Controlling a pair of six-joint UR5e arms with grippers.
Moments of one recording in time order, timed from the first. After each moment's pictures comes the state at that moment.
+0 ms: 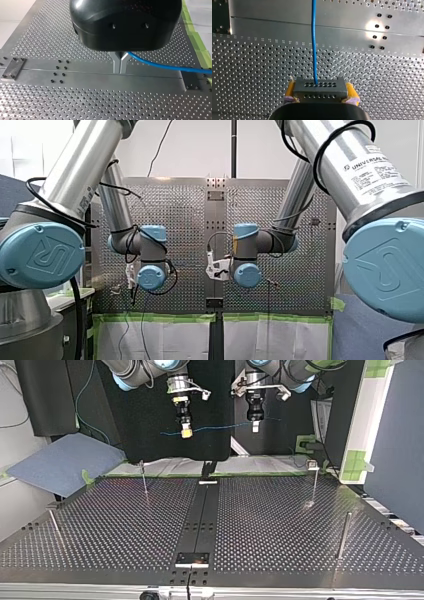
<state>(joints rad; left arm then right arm) -0.55 -1.99 -2.39 -1.89 -2.15 -1.63 2.37 -1.00 2.02 -1.04 1.83 1.47</state>
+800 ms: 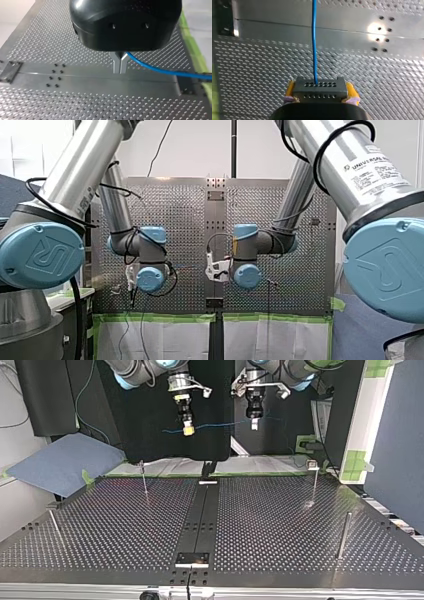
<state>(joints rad) -0.55 -2.01 -2.41 -1.87 -2.13 -1.63 2.38 -0.99 2.03 -1.03 1.82 1.48</state>
